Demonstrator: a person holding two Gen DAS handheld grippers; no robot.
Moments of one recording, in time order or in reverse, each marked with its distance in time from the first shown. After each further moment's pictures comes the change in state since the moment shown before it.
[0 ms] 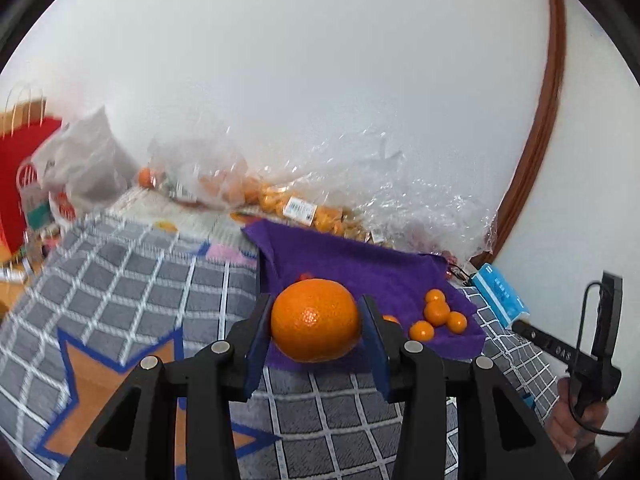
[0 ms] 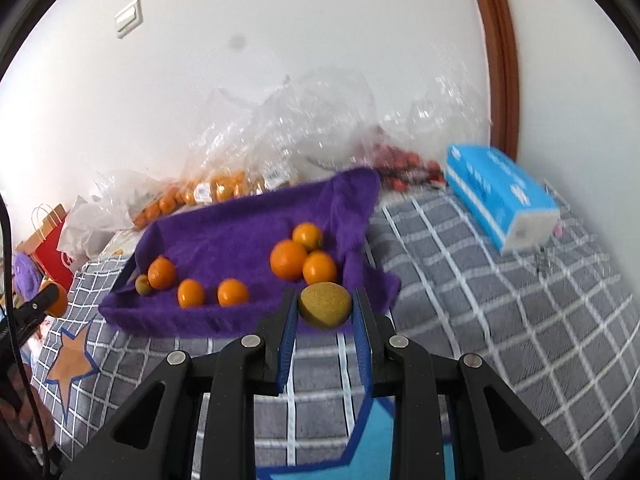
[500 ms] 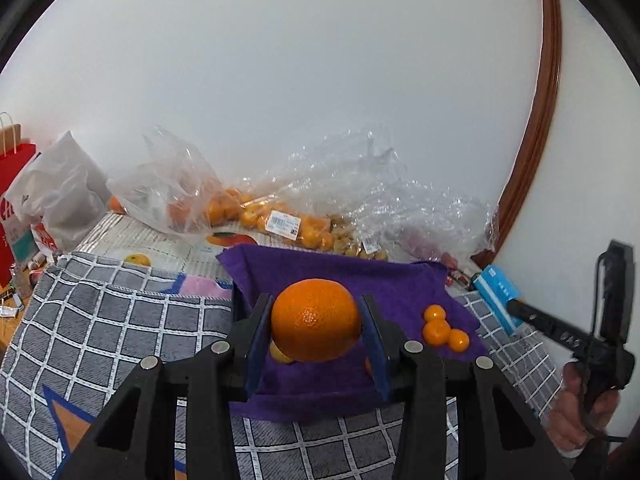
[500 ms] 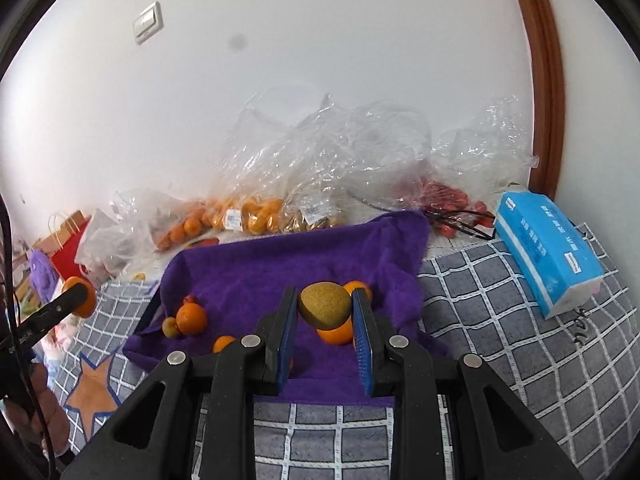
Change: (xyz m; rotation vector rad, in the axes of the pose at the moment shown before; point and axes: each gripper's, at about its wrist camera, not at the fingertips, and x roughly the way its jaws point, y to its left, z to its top) left arm 0.043 -0.020 0.033 0.051 0.047 -0.009; right arm 0.020 0.026 0.048 -0.043 0.005 0.056
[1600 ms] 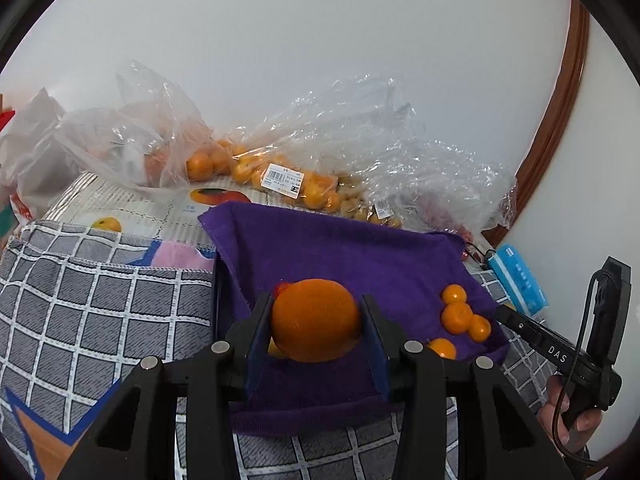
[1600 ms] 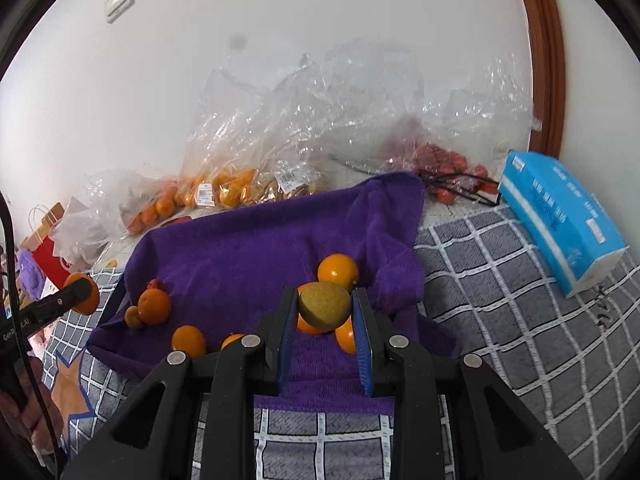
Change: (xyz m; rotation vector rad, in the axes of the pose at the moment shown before) left arm 0.063 0.009 -0.006 -0.032 0.142 -0.014; right arm 0.057 -0.015 -0.021 0.061 0.072 -0.003
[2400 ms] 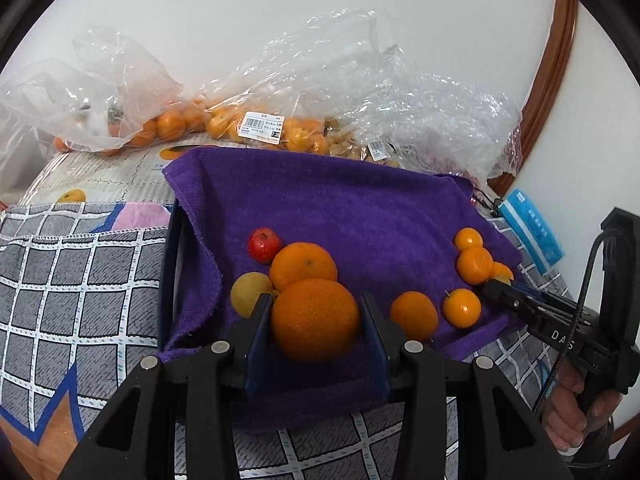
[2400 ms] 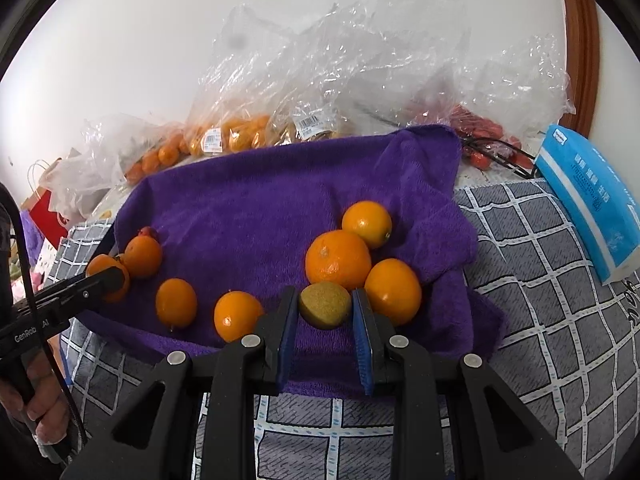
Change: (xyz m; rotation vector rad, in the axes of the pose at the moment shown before) left arm 0.043 -0.013 -0.028 0.091 0.121 0.004; right arm 0.033 0.016 -0.020 -0.100 0.111 -0.001
